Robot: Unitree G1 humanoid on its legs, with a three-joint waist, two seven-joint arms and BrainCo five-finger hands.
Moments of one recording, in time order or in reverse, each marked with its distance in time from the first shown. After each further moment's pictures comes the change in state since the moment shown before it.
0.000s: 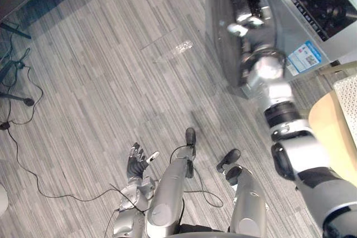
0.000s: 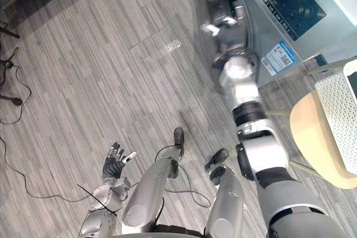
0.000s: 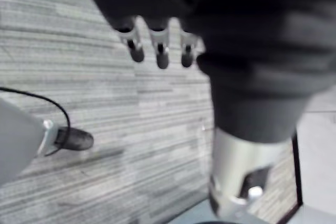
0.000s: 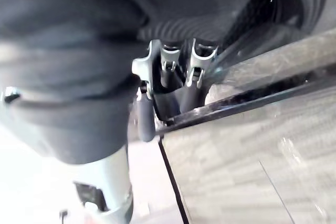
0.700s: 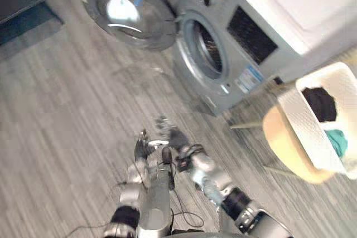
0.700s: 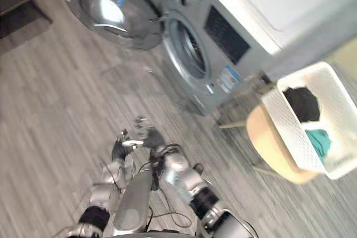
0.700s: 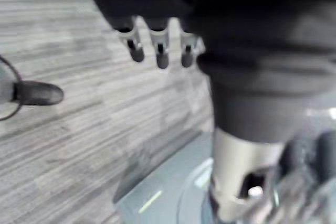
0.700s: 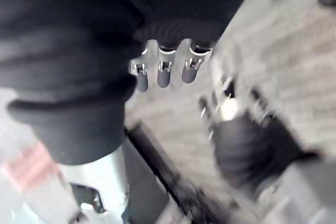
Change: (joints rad) left arm -0.380 0.112 -0.035 0.333 0.149 0.041 0.046; right arm 0.675 0.228 0.277 -0.214 0.129 0.017 0.225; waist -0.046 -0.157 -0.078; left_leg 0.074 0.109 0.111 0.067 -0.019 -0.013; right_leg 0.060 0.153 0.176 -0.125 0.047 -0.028
